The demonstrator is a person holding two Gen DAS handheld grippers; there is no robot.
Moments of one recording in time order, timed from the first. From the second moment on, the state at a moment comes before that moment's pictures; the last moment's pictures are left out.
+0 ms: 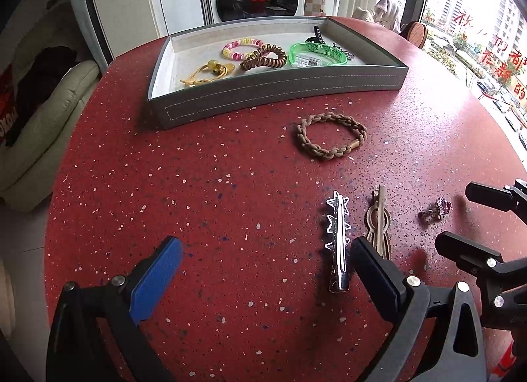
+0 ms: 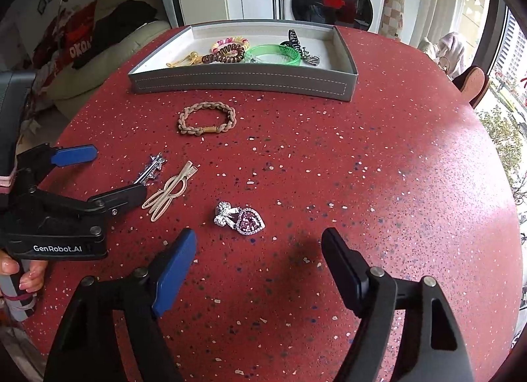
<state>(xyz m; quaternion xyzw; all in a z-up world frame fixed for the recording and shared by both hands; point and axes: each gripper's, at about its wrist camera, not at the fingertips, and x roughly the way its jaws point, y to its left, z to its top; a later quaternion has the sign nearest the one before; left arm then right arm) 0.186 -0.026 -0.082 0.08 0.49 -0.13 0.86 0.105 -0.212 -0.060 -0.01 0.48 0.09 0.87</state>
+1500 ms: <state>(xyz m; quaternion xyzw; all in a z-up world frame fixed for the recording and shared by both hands) 0.178 -0.024 -0.037 0.02 0.45 -0.21 0.87 0.115 -0.221 -0.034 0.04 0.46 0.09 0.88</state>
